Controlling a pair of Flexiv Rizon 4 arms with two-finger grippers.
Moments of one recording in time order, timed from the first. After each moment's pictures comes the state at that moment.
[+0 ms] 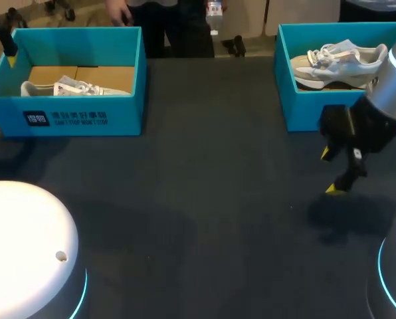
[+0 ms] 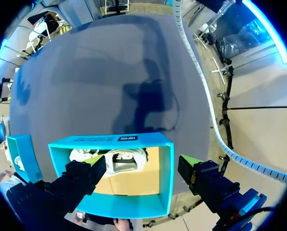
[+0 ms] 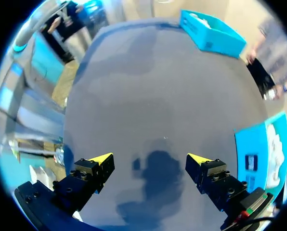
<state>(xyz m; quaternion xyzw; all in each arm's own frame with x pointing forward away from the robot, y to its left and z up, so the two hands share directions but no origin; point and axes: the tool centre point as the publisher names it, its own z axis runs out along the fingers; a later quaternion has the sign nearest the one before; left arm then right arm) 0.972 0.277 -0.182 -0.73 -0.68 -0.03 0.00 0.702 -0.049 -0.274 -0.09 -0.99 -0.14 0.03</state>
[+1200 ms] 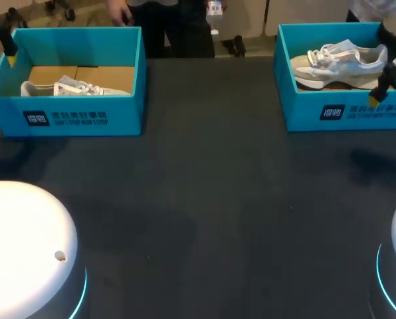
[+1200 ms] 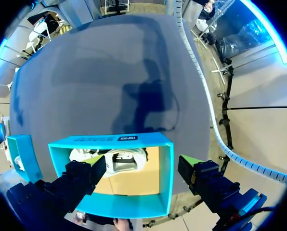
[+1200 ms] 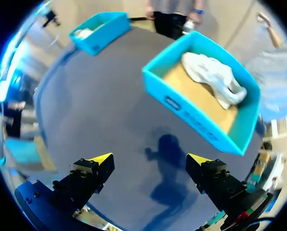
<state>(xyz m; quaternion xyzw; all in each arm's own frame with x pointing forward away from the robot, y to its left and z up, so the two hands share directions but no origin) 0.972 0.277 -0.181 -0.73 -0.68 -0.03 0.00 0.849 -0.181 -0.202 -0.46 -0.89 -0.08 -0.02</state>
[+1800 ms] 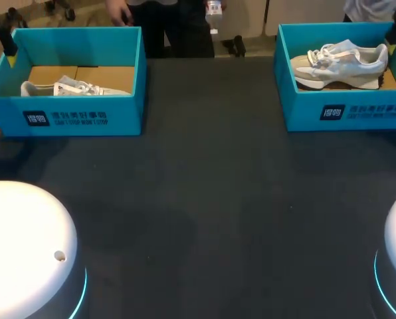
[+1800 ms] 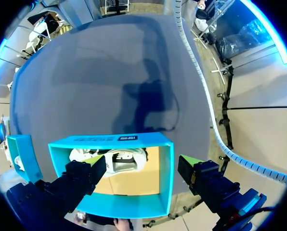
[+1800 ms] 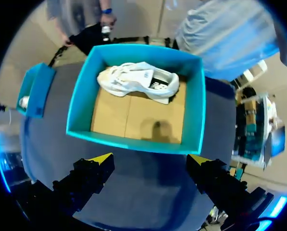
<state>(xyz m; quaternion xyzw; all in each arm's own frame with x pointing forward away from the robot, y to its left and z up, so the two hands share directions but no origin) 0.972 0.277 -0.182 -0.73 -0.68 -0.03 0.00 0.974 -0.256 -0.182 -0.67 -0.74 -0.02 -0.05</state>
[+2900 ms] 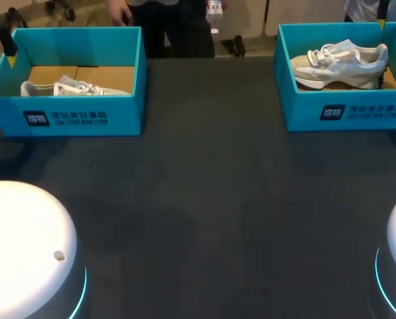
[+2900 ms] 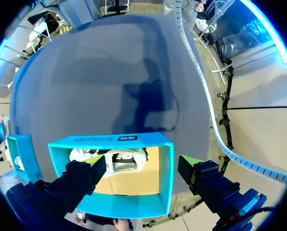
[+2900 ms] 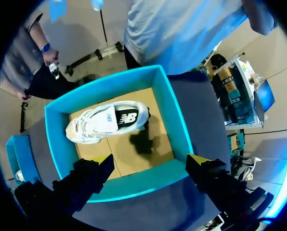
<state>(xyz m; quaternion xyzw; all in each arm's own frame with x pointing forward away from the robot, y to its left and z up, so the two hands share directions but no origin) 0.972 0.277 -0.182 -0.73 -0.68 -0.03 0.00 1.075 -0.282 -0.193 -0.81 -0.58 0.02 -0.10</state>
